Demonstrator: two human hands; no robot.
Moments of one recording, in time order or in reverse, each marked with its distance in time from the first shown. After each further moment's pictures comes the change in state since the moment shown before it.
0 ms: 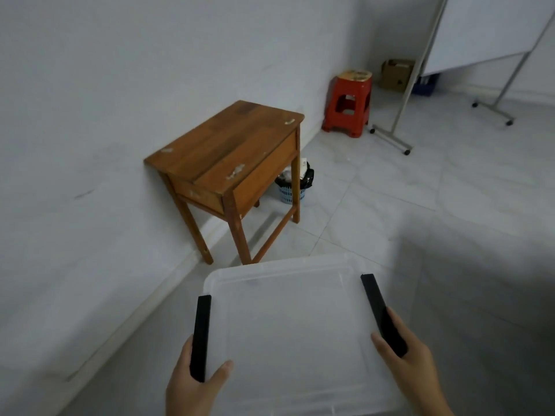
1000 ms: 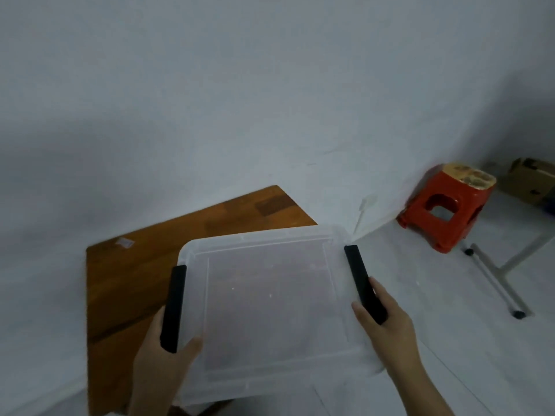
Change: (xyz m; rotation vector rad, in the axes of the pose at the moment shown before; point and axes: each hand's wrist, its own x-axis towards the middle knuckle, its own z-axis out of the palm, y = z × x) left_hand 0.434 0.342 0.241 -0.073 0.346 -0.092; right_hand 0.638 -0.303 0.125 -0.199 -0.397 -0.382
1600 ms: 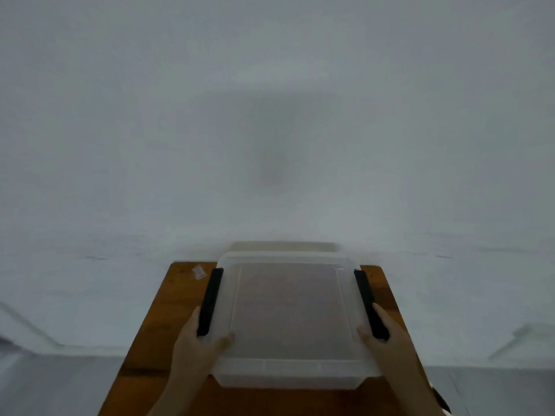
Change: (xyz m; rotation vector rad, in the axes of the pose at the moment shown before) left_hand 0.151 0.063 0.030 -0.077 0.418 -0.178; right_hand 0.265 -0.057 0.139 -0.157 -0.536 -0.191
